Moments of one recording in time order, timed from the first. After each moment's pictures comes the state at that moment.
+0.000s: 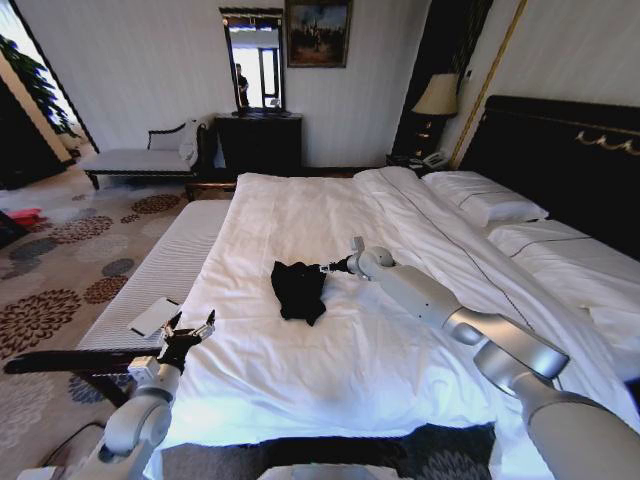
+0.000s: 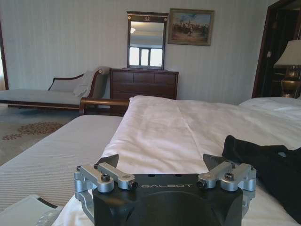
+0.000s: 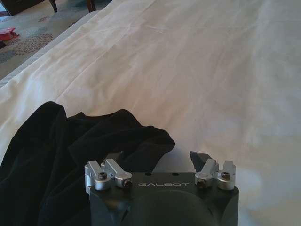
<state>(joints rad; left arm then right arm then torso) 1.60 -1.07 -0.67 -2.04 -0.58 0.05 -0.13 -0.08 1.12 -0.53 1.02 1.20 -0.63 0.01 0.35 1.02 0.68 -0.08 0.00</state>
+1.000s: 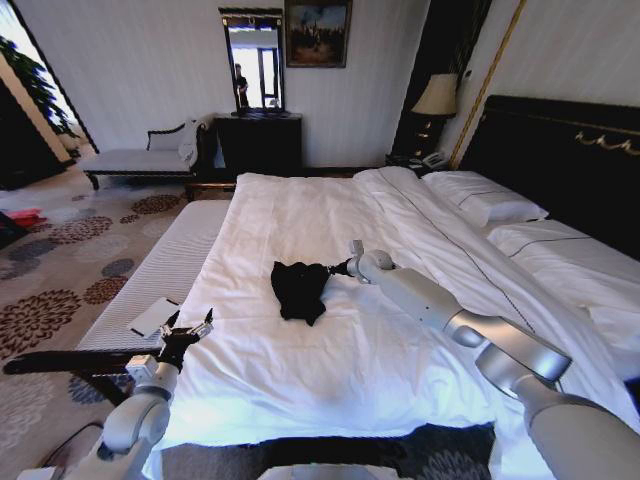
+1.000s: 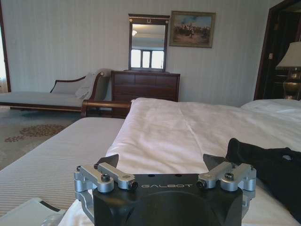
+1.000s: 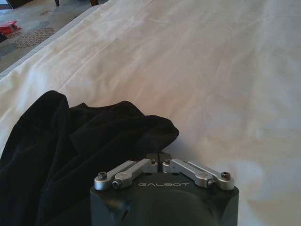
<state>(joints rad) 1.59 -1.06 -0.67 -2.03 -0.58 0.04 -0.13 -0.09 1.10 -0.54 1.05 1.19 -0.63 0.01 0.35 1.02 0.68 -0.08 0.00</state>
